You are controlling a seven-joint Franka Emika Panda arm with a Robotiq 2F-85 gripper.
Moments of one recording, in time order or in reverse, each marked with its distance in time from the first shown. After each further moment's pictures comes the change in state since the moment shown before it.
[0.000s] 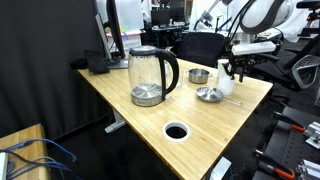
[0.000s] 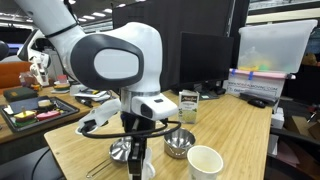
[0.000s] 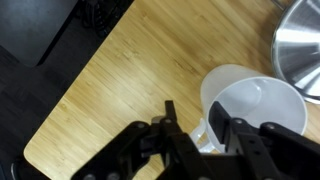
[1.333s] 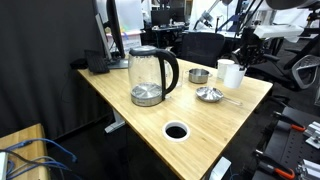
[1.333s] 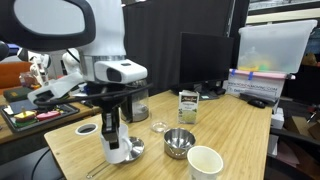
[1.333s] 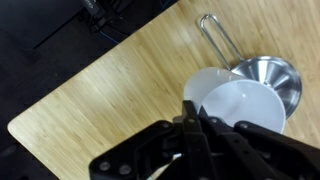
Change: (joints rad) arm 0.056 -0.373 0.037 -0.185 0.077 -0.071 -0.239
